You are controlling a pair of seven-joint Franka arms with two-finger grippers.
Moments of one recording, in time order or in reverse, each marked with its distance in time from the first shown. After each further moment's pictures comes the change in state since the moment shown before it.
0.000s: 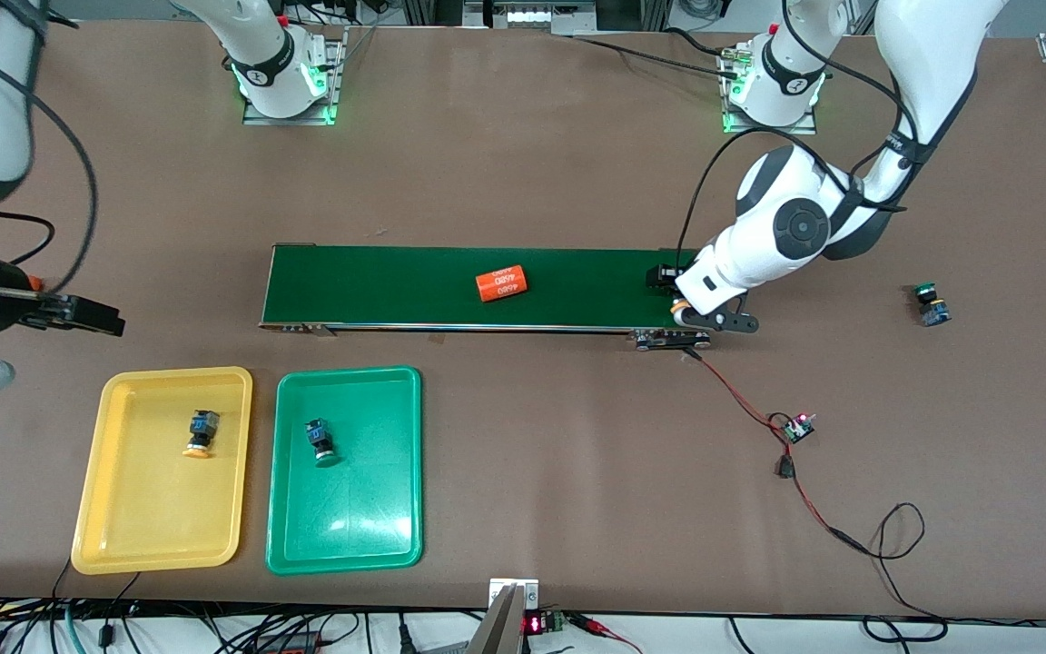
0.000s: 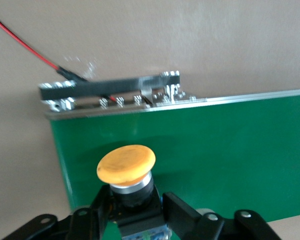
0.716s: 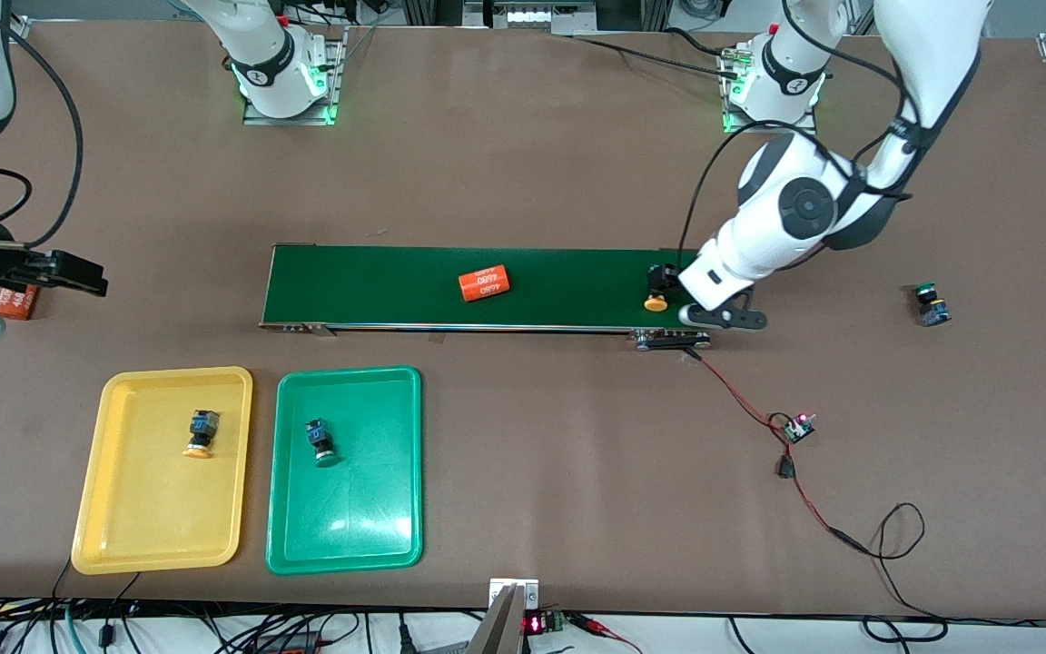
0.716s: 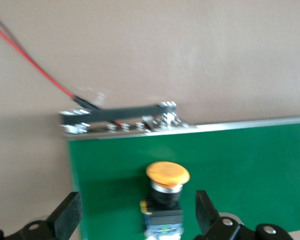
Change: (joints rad) left arm 0.030 -0.086 0.004 0.015 0.000 0.019 -0.026; right arm -0.204 -0.153 0.299 -0.158 -0.204 0.025 0.014
